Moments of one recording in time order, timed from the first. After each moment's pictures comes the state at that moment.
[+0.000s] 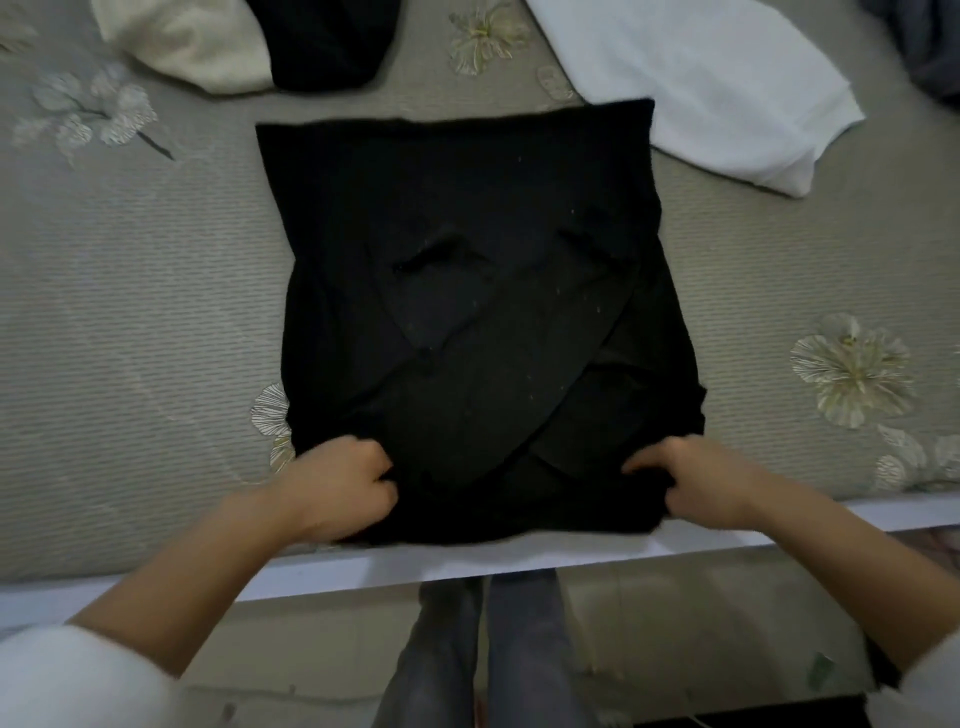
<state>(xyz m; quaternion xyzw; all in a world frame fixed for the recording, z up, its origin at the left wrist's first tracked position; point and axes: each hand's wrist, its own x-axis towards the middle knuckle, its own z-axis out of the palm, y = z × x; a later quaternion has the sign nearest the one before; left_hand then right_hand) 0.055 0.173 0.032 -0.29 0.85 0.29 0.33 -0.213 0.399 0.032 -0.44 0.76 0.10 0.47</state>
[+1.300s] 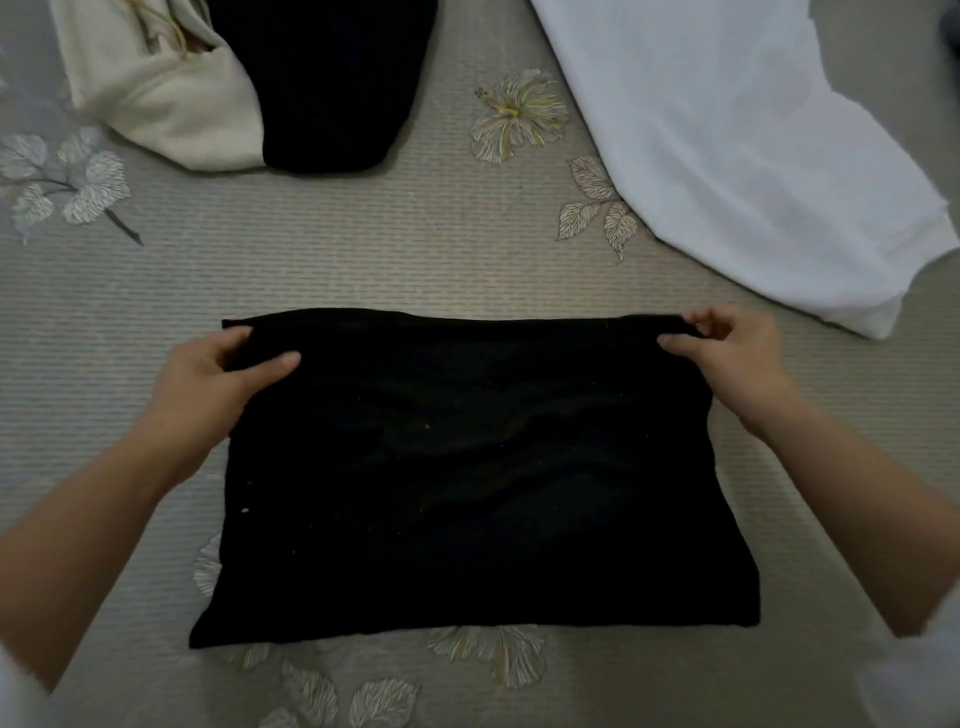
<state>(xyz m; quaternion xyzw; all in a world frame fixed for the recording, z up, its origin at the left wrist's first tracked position) -0.011 -0.010 0.000 -0.57 0.57 0.58 -0.12 -0.378 0.207 -0.011 -0.18 0.86 -0.37 0.29</state>
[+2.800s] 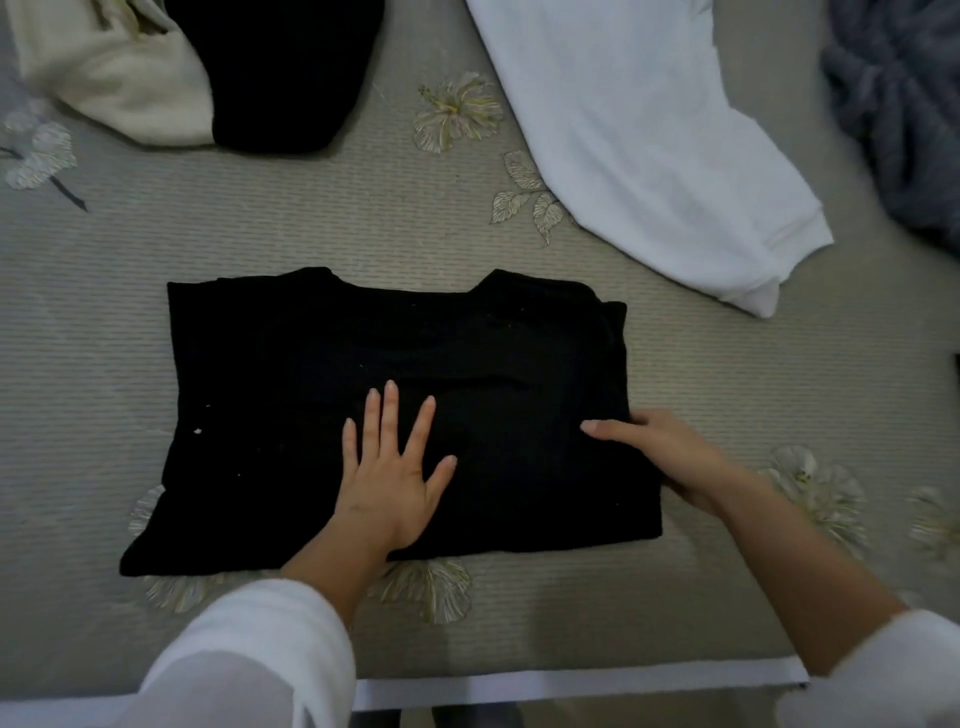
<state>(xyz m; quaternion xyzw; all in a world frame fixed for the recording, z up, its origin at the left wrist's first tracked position) -0.089 0.185 -0.059 -0.41 0.85 0.24 0.22 -0.344 0.310 0.023 -0.09 0.76 -0.25 0.59</state>
